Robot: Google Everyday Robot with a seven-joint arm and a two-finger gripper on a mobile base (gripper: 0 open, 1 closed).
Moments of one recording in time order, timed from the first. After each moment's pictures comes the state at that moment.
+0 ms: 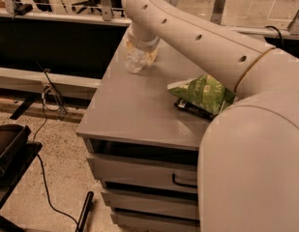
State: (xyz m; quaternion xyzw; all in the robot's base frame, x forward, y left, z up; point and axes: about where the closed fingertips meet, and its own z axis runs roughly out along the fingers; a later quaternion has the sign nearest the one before) arm 0.785 0.013 0.867 -0.92 0.23 -0.28 0.14
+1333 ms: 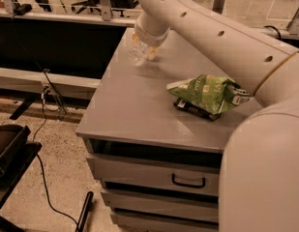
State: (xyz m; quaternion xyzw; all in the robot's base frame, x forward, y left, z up) arm 0.779 0.009 0.890 -0.91 0.25 -0.27 0.20
